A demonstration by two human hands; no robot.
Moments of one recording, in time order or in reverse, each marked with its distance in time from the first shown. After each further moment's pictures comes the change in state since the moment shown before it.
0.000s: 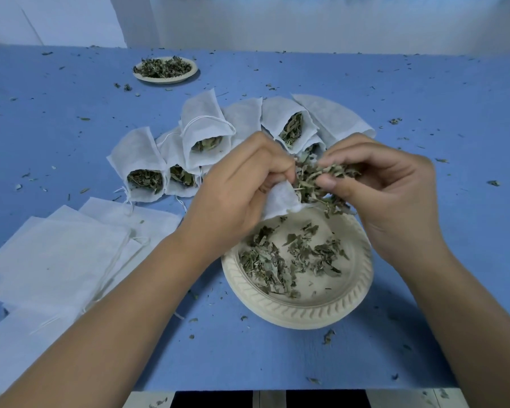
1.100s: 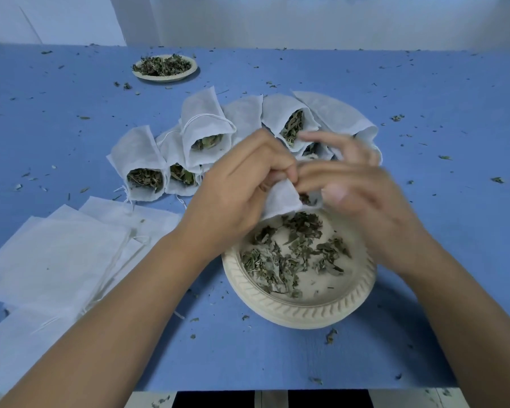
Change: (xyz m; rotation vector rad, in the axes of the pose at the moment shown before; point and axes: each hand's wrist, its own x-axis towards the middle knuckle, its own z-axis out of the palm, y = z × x) left_hand 0.002 0.002 -0.002 -0.023 -0.045 -0.016; right_hand -0.002 0.003 -0.005 -0.532 -0.352 -0.073
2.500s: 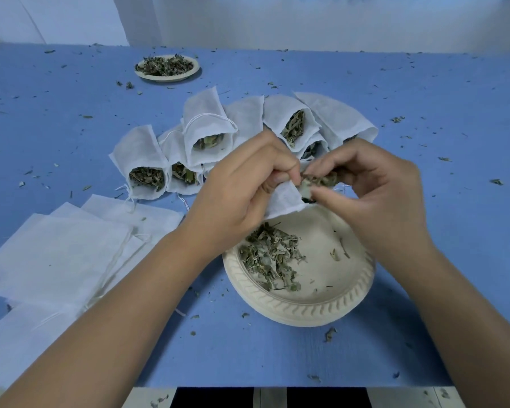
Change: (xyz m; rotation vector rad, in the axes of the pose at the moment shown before) left_hand 0.000 0.000 0.001 -0.060 -0.017 -0.036; right_hand -0.001 -0.001 0.005 0.203 0.311 0.118
